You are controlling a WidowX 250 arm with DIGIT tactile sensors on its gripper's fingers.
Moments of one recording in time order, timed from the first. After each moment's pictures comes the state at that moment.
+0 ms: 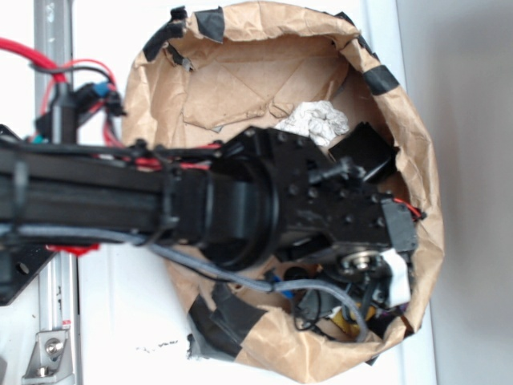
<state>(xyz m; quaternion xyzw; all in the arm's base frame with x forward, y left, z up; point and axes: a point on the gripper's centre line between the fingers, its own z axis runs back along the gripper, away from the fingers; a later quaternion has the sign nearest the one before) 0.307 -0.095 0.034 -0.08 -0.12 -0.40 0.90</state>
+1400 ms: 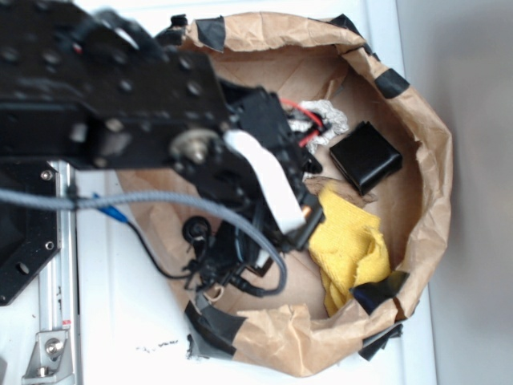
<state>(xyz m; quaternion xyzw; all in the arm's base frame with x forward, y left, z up) 0.257 -0.043 0.112 -0.09 -0.19 -0.33 0.92</state>
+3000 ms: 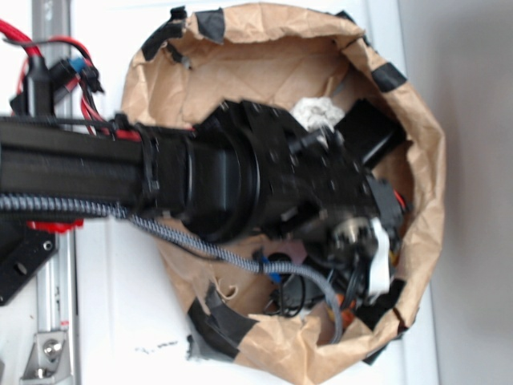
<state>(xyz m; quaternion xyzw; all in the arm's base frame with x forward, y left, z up) 0.300 -0.096 0.032 -0.09 -0.12 -0.46 0.87</state>
